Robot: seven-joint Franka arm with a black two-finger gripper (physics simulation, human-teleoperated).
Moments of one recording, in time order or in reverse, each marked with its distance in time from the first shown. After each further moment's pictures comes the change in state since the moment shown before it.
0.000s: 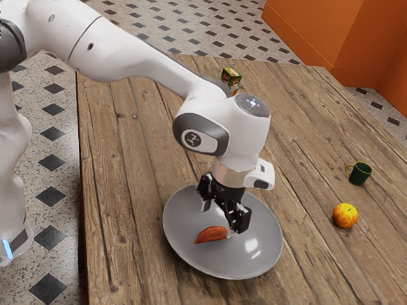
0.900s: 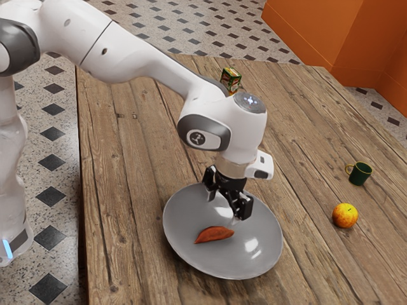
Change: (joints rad) arm 0.127 0.023 -0.025 -0.047 0.039 0.109 0.065
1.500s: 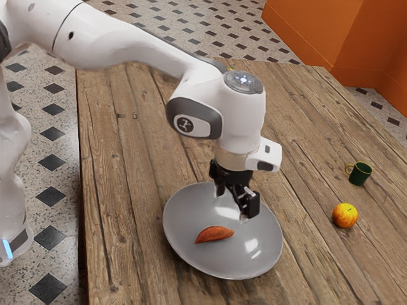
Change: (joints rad) arm -0.113 -0.092 -0.011 0.067 0.044 -0.073 -0.020
